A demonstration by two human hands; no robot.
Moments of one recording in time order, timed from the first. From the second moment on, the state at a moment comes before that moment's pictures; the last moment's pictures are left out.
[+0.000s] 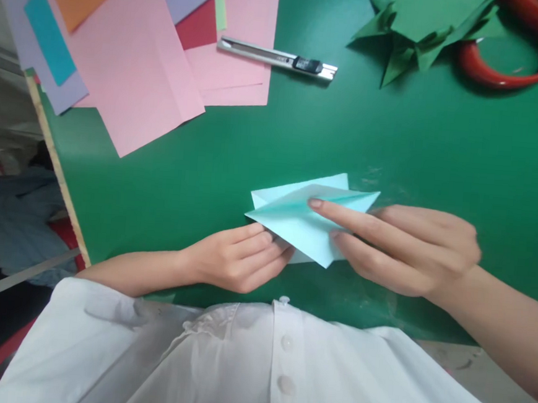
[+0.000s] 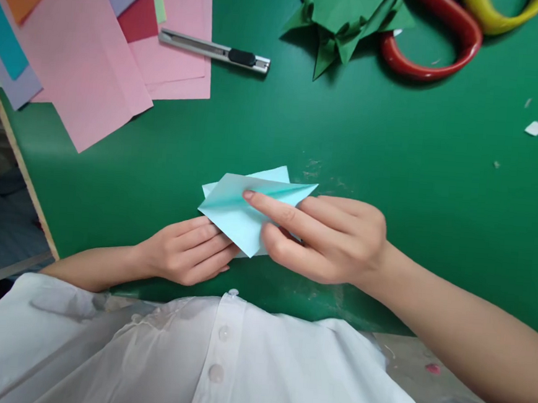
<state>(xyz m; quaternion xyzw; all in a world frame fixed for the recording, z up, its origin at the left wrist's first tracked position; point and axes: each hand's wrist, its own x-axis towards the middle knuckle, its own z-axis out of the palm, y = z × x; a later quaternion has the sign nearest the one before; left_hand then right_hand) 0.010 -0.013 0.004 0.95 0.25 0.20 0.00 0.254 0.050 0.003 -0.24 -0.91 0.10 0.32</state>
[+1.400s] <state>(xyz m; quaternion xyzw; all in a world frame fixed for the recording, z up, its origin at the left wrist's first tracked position) 0.001 -0.002 0.004 0.93 0.31 0.17 0.08 0.257 0.052 0.000 -0.12 -0.95 0.06 0.29</state>
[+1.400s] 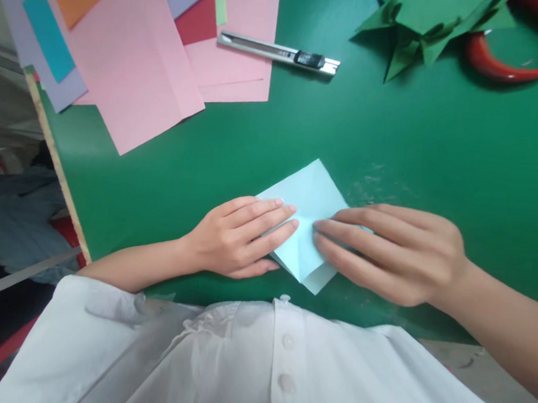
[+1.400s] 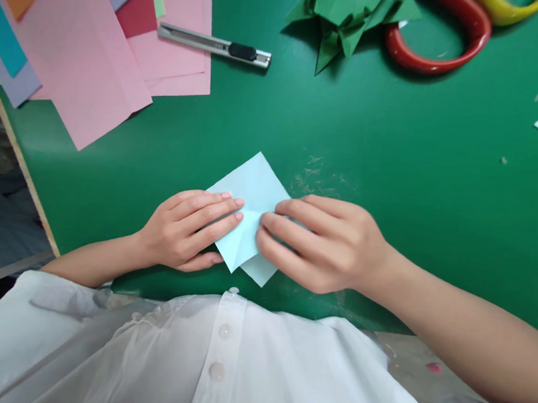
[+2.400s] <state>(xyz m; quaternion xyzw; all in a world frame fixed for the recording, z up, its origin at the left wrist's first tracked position) 0.005 -0.004 0.001 0.92 0.35 0.12 0.07 0.243 0.048 0.007 -0.48 -0.83 0.21 0.20</state>
